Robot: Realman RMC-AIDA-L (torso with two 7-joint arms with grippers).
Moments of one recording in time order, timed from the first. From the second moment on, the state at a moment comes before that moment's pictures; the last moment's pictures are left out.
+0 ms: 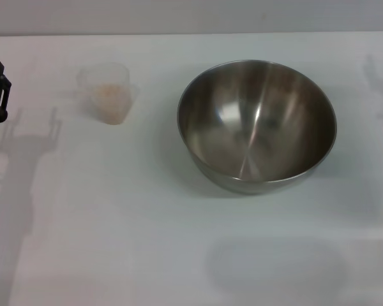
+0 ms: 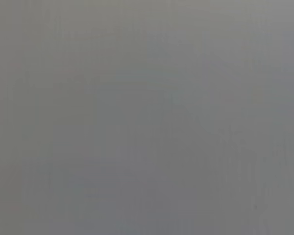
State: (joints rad) left arm -0.30 -2.08 -0.65 -0.30 2.05 1.39 -0.02; right arm 0.48 2.08 -1.72 -0.19 0.50 -1.26 0.11
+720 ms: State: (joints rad) left arm -0.31 -2.08 -0.66 -0.30 2.05 1.39 -0.01; right arm 0.49 2.08 -1.72 -0.20 0.49 -1.26 0.11
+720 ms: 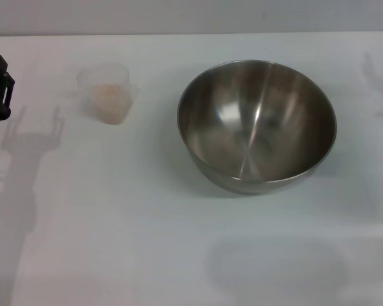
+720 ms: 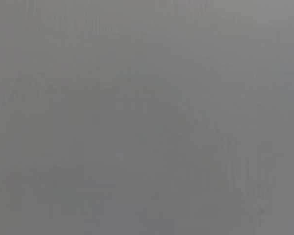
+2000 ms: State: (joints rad) left arm -0.33 -2.07 -0.66 -0.30 2.04 1.38 -0.01; right arm 0.51 2.08 -1.74 -0.22 0.48 -1.23 0.11
